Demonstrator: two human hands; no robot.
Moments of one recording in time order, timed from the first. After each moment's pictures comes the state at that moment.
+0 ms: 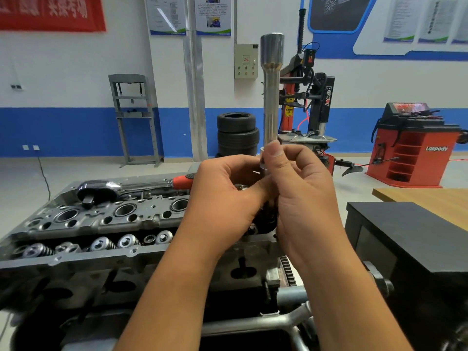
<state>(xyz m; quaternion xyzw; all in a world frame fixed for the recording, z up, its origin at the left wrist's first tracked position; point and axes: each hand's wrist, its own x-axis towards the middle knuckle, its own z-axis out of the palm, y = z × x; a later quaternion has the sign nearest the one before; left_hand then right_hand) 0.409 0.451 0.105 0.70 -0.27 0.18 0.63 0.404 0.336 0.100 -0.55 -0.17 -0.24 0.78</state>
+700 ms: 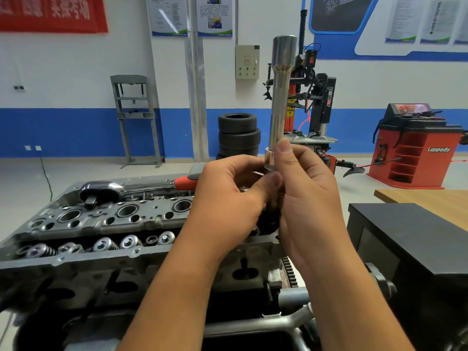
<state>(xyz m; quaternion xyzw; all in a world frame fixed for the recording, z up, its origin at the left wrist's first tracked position) 0.410 0.449 0.106 0.72 -0.26 0.18 0.62 0.404 0.335 0.101 -0.53 -0.17 -0.23 0.80</state>
